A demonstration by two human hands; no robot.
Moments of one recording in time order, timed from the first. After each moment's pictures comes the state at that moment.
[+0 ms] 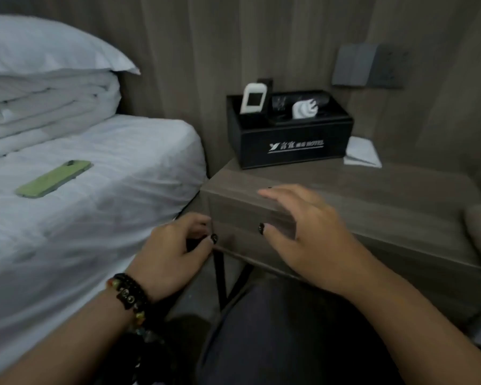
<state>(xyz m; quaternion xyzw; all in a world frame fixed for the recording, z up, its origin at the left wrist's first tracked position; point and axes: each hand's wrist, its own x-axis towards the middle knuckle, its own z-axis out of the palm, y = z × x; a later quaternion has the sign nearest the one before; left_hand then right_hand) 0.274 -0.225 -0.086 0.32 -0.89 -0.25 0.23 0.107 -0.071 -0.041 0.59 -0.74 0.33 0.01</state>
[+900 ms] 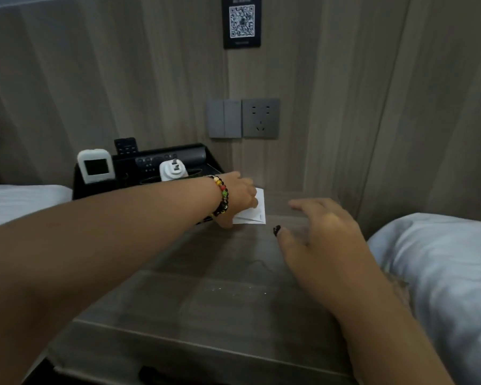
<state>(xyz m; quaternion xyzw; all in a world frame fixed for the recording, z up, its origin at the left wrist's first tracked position) -0.144 -0.219 0.004 -0.09 -0.90 0.41 -0.08 -0.082 0.002 -0.015 0.32 -0.86 0.37 0.15</state>
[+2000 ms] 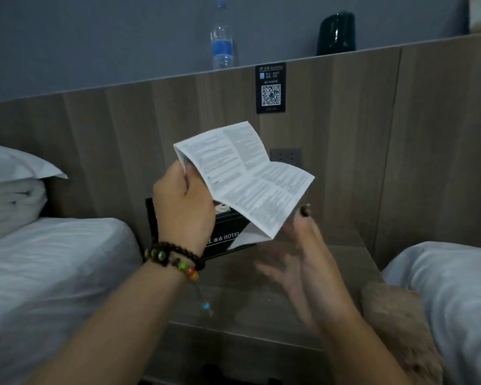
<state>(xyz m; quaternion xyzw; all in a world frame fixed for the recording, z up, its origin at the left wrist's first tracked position) 0.071 -0.160 0.082 0.17 -0.67 -0.38 0.61 0.009 -0.026 0.018 0.28 -0.45 0.81 -0.24</state>
